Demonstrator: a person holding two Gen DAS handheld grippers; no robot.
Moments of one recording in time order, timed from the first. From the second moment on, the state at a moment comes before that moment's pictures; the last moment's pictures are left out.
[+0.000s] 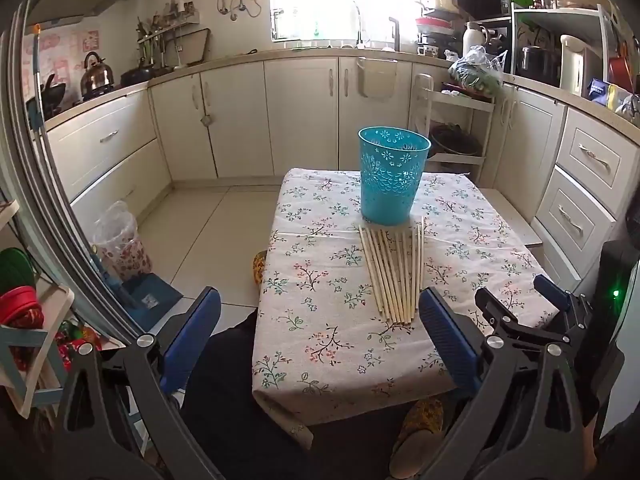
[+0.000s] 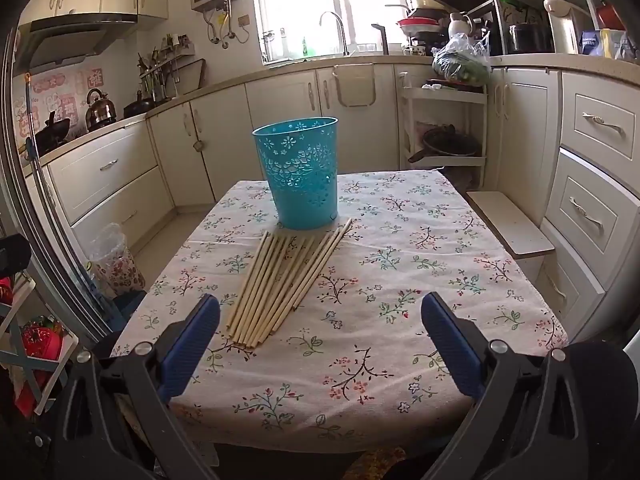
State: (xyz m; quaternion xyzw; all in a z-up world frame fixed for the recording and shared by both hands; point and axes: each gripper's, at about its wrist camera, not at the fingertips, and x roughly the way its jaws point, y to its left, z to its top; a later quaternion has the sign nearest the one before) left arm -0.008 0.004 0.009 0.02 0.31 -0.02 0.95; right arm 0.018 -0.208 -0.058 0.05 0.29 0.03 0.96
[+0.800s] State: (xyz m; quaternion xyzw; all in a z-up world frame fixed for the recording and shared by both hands) left arm -0.007 0.006 0.009 0.01 0.32 -0.02 0.95; right arm 0.017 -0.212 -0.053 0.05 0.28 0.03 0.96
